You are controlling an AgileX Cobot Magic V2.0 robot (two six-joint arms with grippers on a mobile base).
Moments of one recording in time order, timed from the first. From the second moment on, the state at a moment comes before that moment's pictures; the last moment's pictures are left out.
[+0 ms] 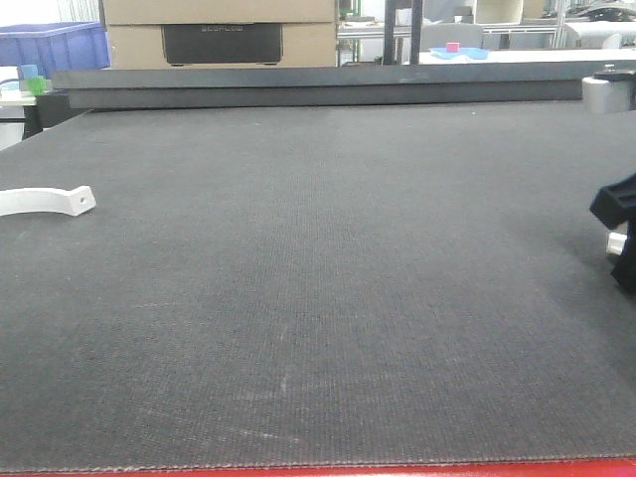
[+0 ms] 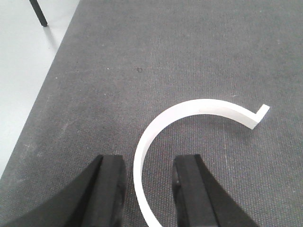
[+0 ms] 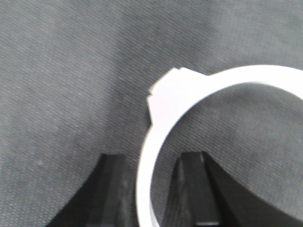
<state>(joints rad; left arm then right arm) 0.15 1.28 -0.77 0.01 0.20 0.05 -0.14 1.56 -0.84 0.12 0.58 -0.22</state>
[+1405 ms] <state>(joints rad) 0.23 1.45 -0.80 -0.02 0.24 0.05 -0.12 1.09 -0.85 0.30 0.65 -0.22</state>
